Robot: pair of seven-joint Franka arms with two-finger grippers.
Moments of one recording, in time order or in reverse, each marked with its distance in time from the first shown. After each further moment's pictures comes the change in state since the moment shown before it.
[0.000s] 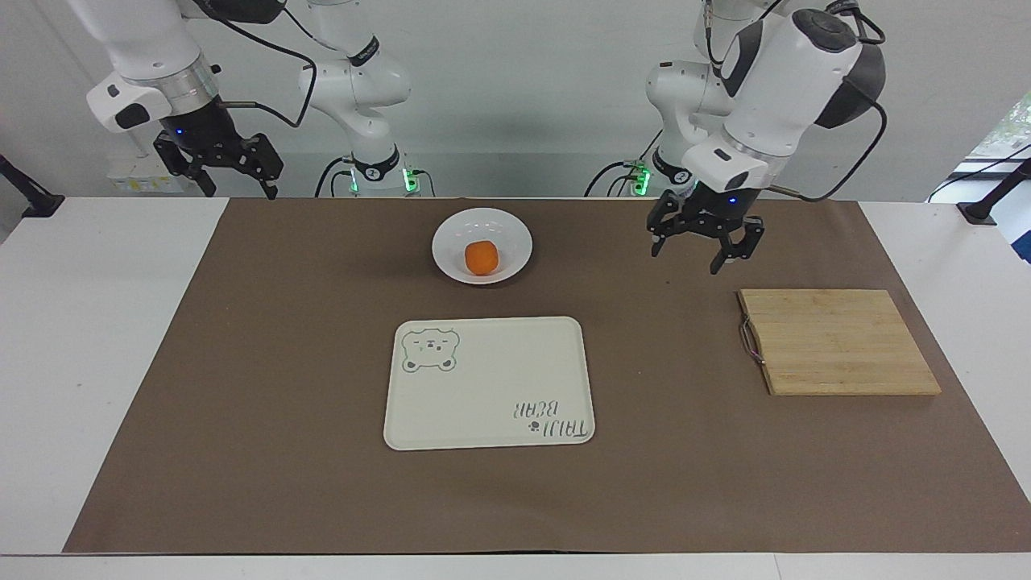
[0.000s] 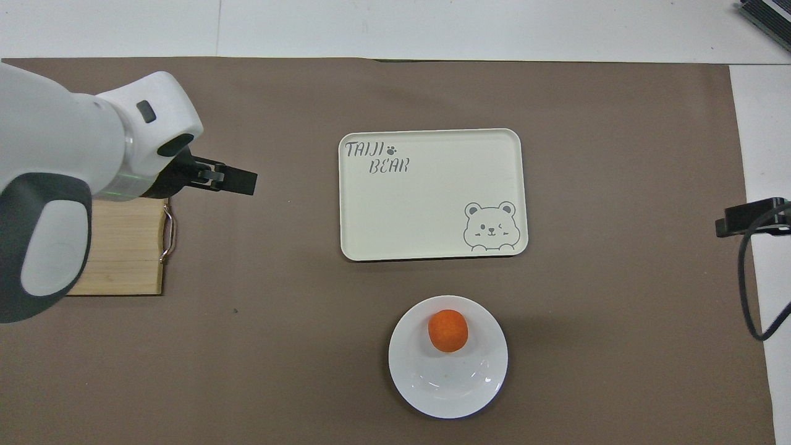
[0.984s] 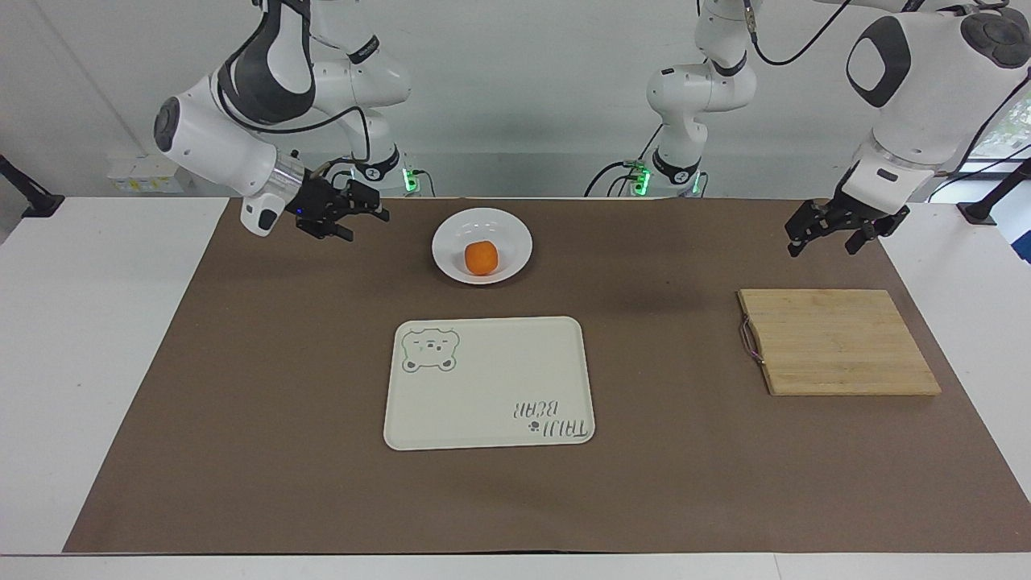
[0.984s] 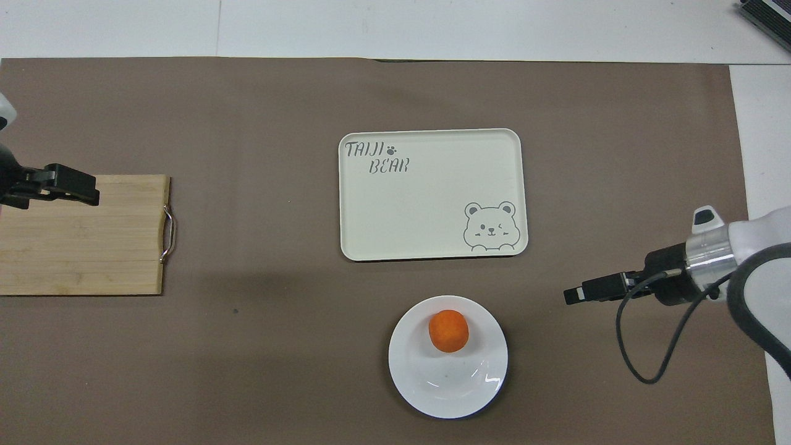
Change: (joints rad) left arm 0.266 -0.002 0.002 0.063 0.155 -0.265 -0.015; right arm -0.005 -0.076 0.001 -0.632 0.591 0.252 -0.354
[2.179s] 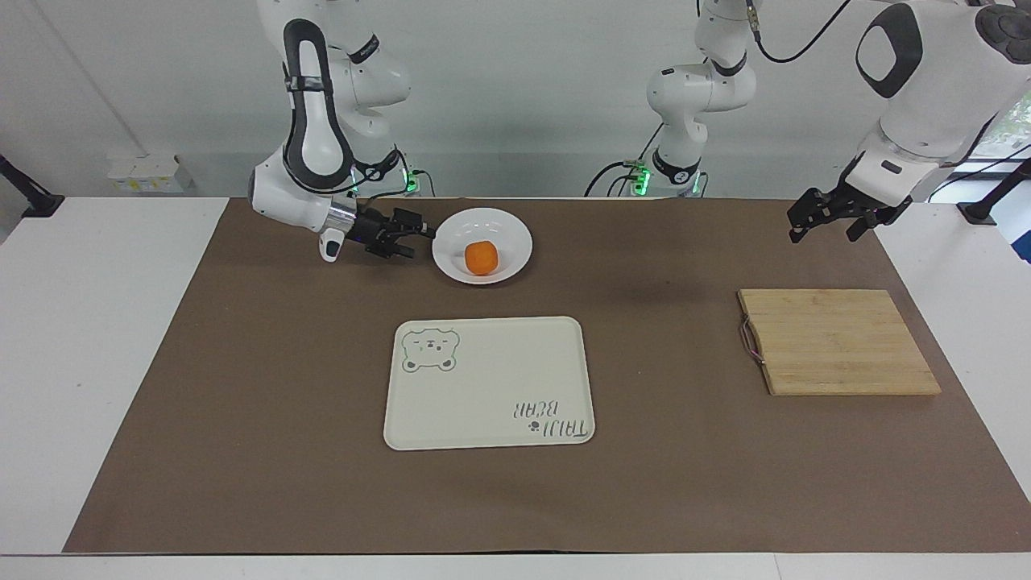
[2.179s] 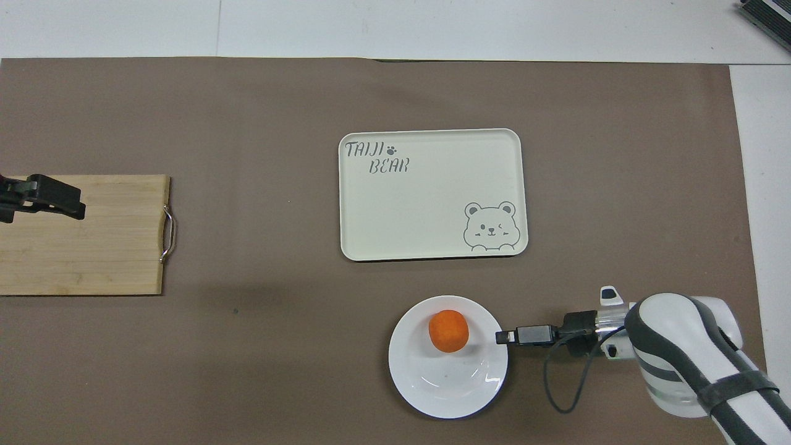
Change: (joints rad) left arm 0.021 0.000 0.005 0.010 -0.001 -0.067 0.023; right arm 0.088 0.073 0.006 -0.411 0.536 0.260 -0.343
